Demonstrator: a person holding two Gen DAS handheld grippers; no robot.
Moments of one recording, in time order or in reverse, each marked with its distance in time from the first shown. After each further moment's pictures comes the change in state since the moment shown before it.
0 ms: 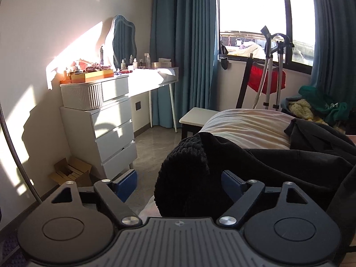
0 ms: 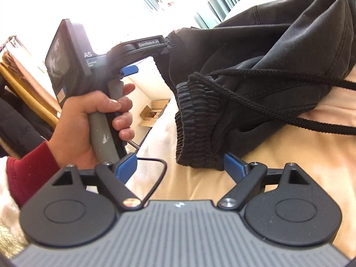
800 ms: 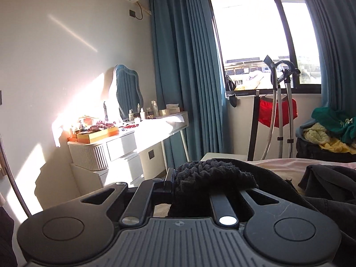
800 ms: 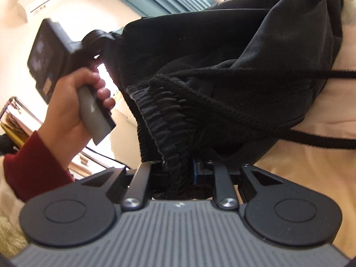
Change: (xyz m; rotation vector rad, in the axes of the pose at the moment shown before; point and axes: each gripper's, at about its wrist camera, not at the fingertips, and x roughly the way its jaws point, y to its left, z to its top) left arm 0.105 -0.064 0.121 0.128 -0.127 0.152; right arm 0.014 -0.049 0.004 0.225 -0.170 0.057
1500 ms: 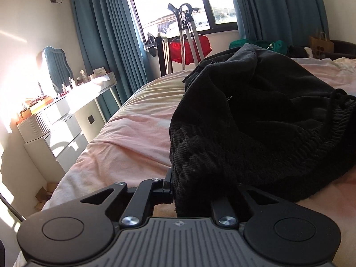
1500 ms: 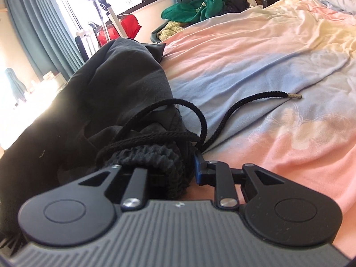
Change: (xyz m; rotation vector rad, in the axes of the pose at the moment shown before) left arm -0.207 -0.146 -0.182 0.171 0.097 -0.287; right arm -0.189 -0.188 0.087 0.012 -0.300 -0.681
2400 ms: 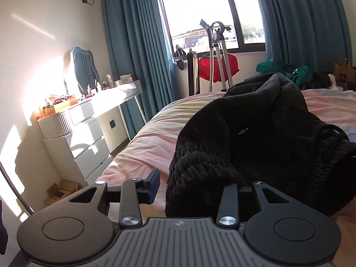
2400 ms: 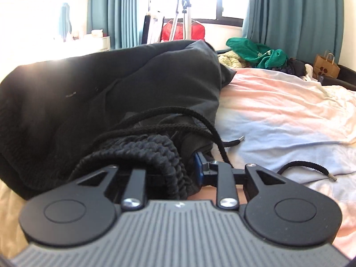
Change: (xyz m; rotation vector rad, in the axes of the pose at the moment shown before) left arm -0.036 0.017 0.025 -0.017 -0.036 0.074; right arm 0.004 0.089 -0.018 -0.512 -0.120 0.034
